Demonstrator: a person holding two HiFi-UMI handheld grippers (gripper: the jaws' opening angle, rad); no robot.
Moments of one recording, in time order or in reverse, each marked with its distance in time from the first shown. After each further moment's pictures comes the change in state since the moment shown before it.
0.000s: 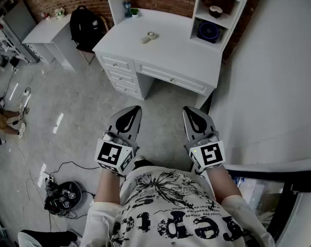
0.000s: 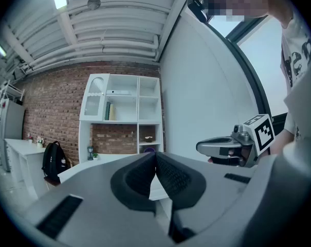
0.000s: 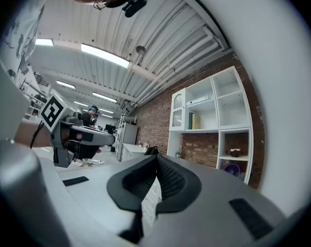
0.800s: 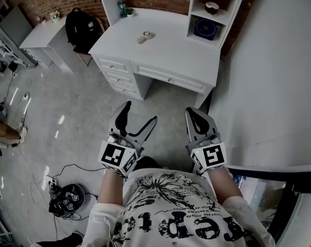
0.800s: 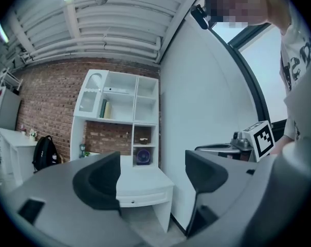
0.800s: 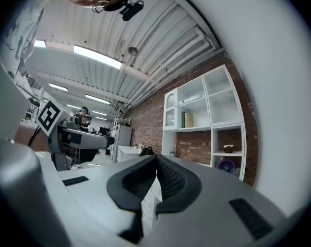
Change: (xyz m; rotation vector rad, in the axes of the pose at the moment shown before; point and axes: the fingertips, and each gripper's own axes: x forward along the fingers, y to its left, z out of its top) left arm 0.033 -0.011 -0.005 -0.061 -0.036 -0.045; right arm -0.001 -0.030 -0.012 0.055 -0.011 -0.056
